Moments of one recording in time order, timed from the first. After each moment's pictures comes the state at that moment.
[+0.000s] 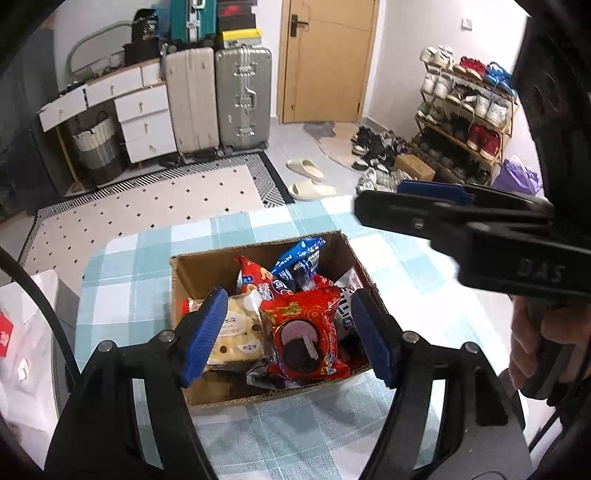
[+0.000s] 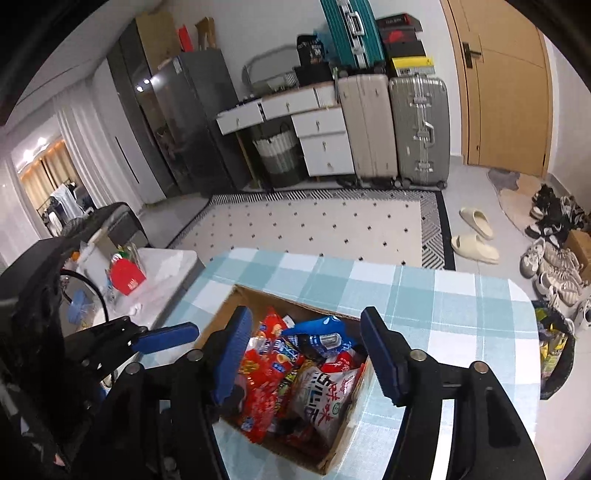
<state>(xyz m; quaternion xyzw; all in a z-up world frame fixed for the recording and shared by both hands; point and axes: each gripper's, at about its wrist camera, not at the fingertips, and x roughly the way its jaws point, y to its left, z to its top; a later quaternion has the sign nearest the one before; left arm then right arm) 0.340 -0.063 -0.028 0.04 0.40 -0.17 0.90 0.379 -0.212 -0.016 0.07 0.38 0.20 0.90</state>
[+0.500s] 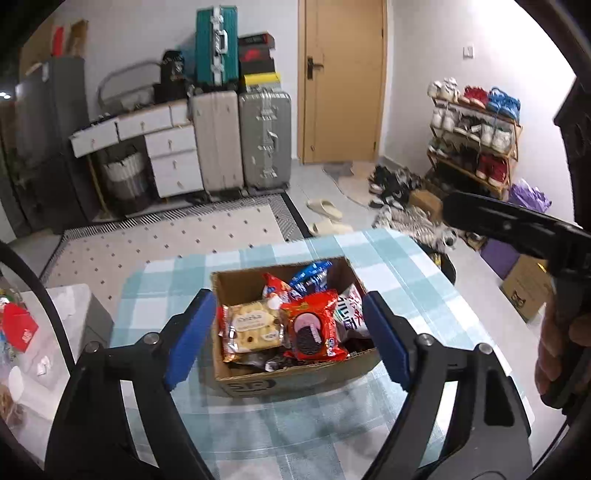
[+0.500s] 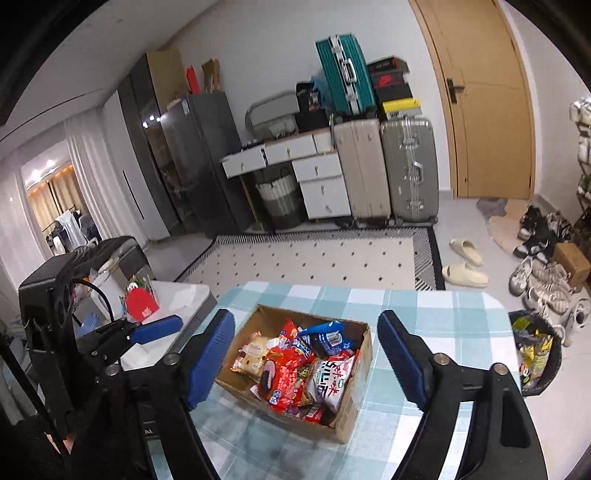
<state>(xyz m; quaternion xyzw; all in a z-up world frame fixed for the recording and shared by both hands) 0.250 -0.043 0.031 0.04 0.31 -0.13 0.94 0.277 -0.243 0.042 0.10 0.30 0.19 0.93</state>
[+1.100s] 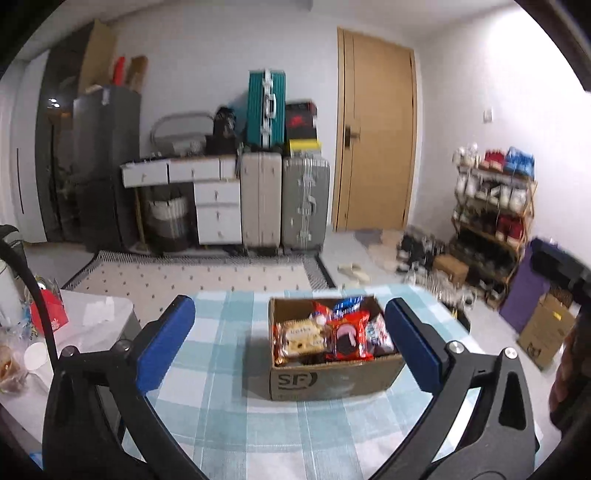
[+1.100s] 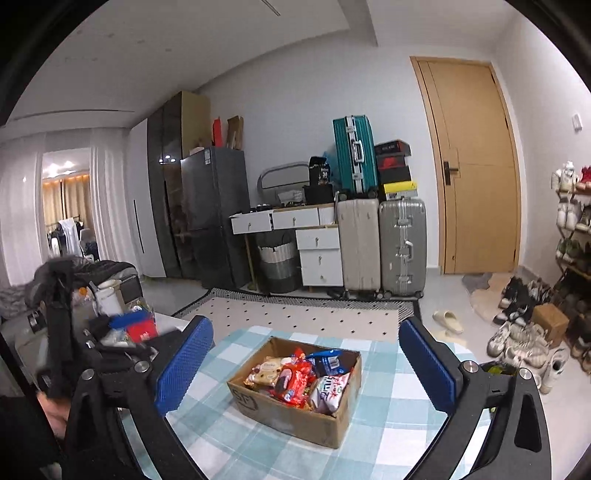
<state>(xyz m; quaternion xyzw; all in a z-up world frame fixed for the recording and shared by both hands) 0.118 0.035 0.069 -0.01 0.17 -0.07 0.98 0.119 -0.242 0.077 0.05 0.14 0.17 0.98</state>
